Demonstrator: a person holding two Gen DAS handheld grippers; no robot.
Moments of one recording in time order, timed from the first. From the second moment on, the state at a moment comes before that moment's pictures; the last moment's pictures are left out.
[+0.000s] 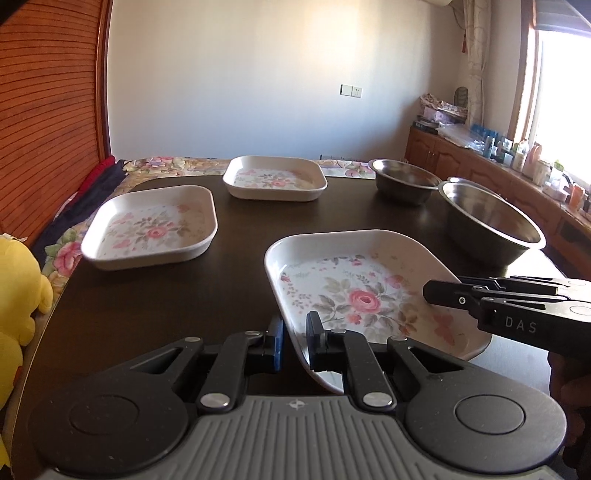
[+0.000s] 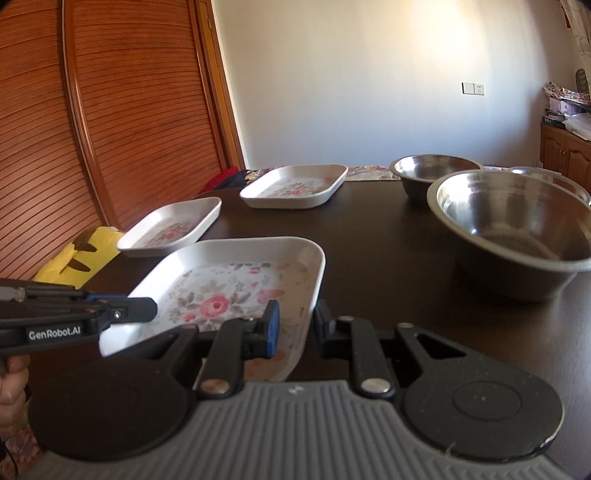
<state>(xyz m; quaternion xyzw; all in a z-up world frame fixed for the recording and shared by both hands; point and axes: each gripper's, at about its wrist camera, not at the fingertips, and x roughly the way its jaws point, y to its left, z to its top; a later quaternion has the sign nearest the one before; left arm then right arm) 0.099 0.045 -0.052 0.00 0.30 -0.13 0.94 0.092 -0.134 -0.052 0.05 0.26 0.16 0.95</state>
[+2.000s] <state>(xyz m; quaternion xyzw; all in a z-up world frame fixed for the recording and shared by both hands) 0.087 0.081 -0.034 -0.01 0.26 -0.10 0.96 0.089 -0.128 -0.019 0.03 0.20 0.16 0.97</state>
